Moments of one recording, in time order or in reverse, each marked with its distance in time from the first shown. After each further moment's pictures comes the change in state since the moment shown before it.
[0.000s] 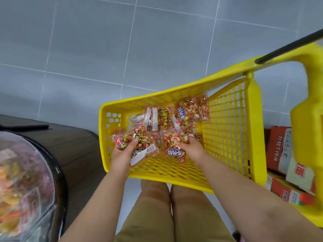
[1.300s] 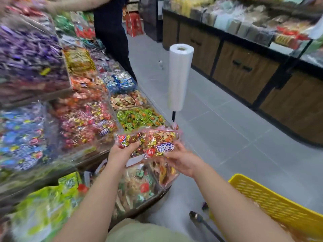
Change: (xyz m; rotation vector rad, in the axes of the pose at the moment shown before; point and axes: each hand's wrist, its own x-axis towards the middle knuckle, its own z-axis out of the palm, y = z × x) left_hand -0.213 0.037 -0.467 -0.526 0.478 0.412; right_hand -0.361 -0.153 0.391 -0.112 -0.928 -0.370
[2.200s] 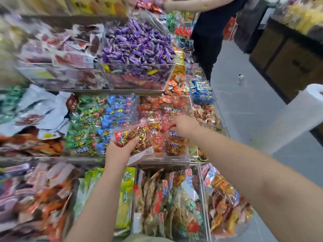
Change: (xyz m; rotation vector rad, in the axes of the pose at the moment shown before) left_hand 0.044 0.037 -0.191 -0.192 0.613 0.040; right_hand 0.212 -0.064 0.274 -2.142 -0.269 -0.502
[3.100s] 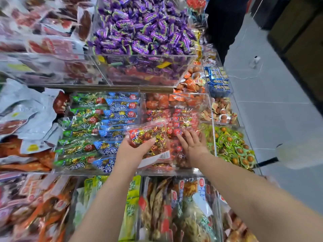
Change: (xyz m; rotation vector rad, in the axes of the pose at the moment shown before) left_hand 0.065 0.012 0.029 0.054 -0.200 -0.071; right_hand 0.051 0.031 0.120 -0.452 -0.253 0.070
